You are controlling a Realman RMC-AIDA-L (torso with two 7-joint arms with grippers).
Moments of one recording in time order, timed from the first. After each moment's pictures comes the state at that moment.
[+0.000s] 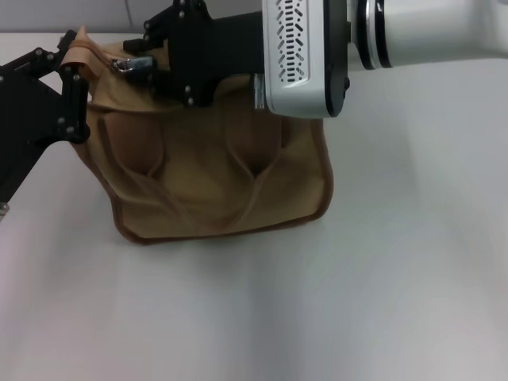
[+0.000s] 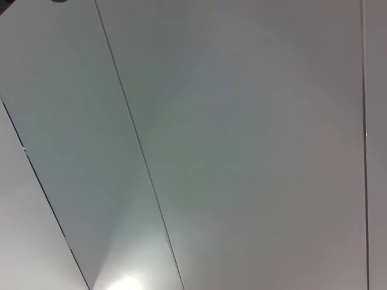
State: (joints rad) left arm -0.41 -2.07 0.40 0.11 1.42 1.80 -0.29; right arm 0.86 2.09 -1.63 -0.89 -1.54 -0.88 0.99
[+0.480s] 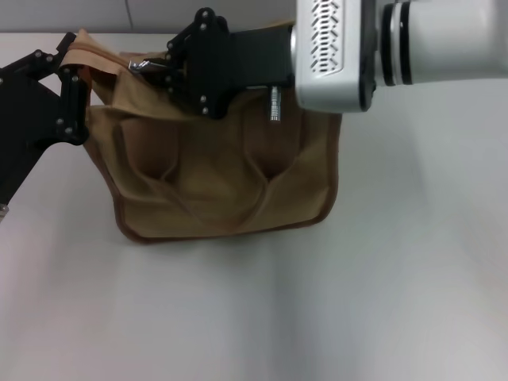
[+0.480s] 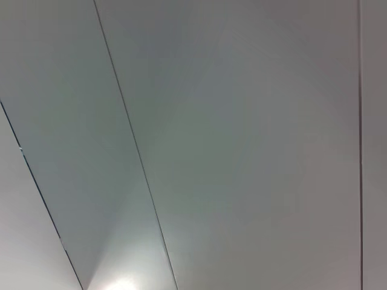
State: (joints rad) left arm -0.40 -2.07 0.40 0.11 1.42 1.80 -0.30; right arm 0.82 2.09 -1.58 -0.82 -1.46 -0.96 1.02
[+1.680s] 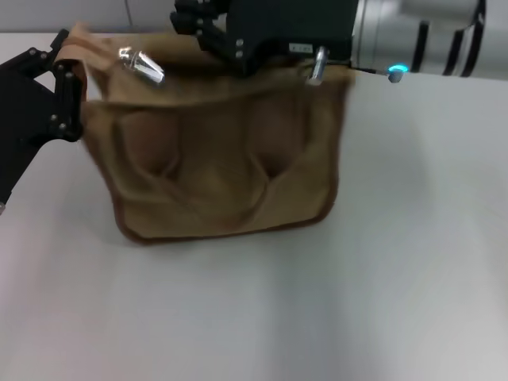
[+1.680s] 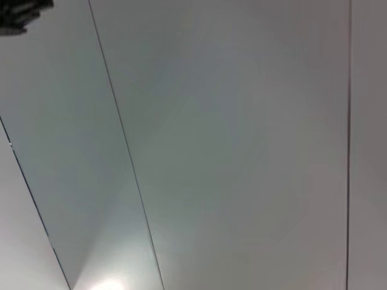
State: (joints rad) left arm -0.40 -2.07 0.39 0.11 1.41 1.79 -0.34; right arm 0.76 2.08 -1.41 -0.78 -1.30 -1.14 1.20
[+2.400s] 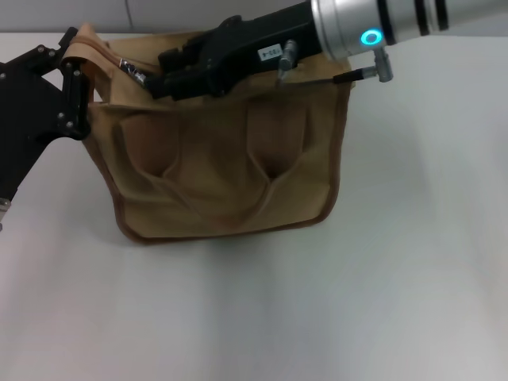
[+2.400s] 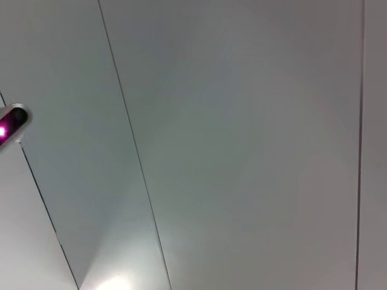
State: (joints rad) left arm -0.41 -2.07 0.40 0.10 1.42 1.79 -0.34; right arm 0.97 2.06 -1.35 -0.78 -1.74 -1.25 1.98
